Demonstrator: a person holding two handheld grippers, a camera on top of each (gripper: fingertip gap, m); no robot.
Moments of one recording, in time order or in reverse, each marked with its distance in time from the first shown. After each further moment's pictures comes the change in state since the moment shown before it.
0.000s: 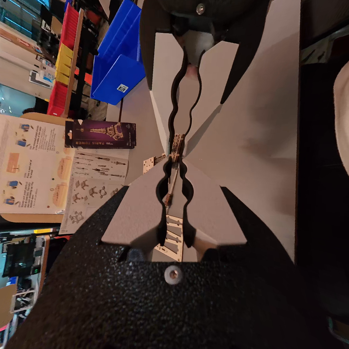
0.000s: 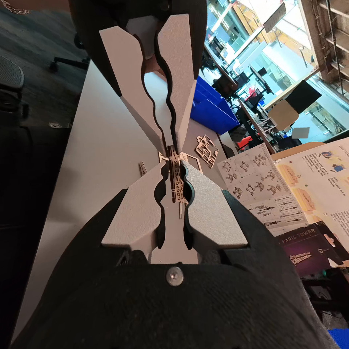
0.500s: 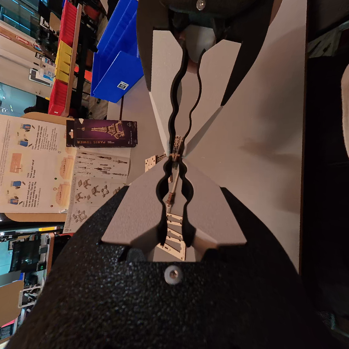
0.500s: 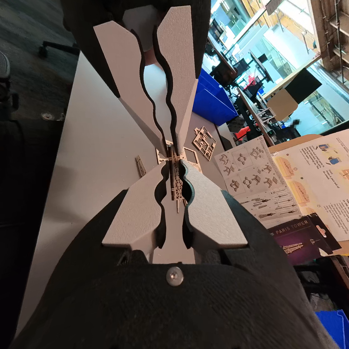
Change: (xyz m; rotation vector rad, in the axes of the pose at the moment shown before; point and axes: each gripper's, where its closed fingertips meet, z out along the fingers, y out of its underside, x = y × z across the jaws) left arm -0.002 0.000 0.003 -0.022 -0.004 0.017; right arm 0.003 0.003 0.002 -0.063 0.017 -0.006
